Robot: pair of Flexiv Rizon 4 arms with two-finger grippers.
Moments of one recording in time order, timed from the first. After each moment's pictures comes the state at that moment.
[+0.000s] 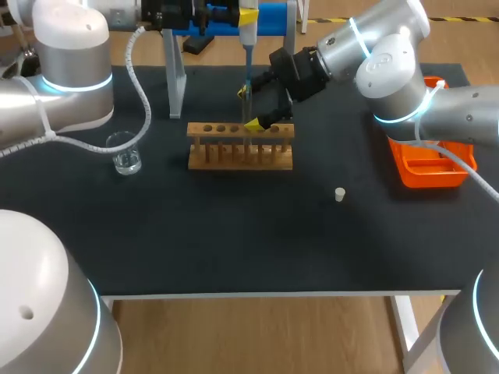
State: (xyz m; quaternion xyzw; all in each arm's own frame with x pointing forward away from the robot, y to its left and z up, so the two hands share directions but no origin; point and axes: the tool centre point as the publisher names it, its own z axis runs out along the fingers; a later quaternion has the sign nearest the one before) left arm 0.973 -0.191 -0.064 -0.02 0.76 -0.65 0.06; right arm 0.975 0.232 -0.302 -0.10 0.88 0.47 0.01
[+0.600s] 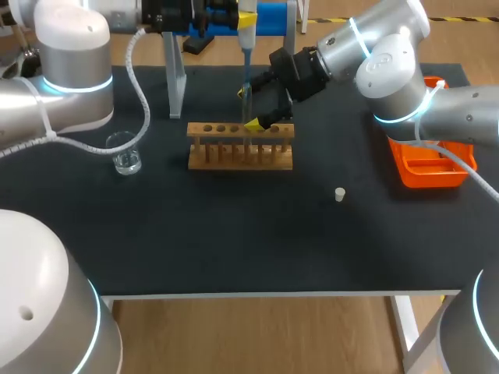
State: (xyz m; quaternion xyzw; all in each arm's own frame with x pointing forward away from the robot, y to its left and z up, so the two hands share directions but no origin) left arm 0.978 -0.188 -0.075 -0.03 0.76 -0.65 0.06; right arm 0.975 0.232 -0.302 -0.10 0.88 0.47 0.01
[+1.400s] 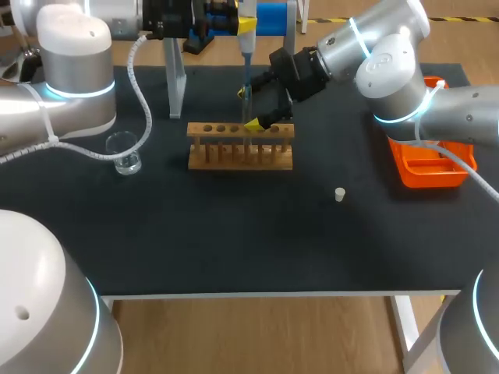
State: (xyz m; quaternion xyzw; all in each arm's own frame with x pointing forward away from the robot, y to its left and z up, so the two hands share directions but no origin) left arm 0.980 -0.188 -0.085 -0.03 0.75 -0.65 0.06; right arm 0.975 0.232 -0.302 -0.10 0.88 0.47 0.01
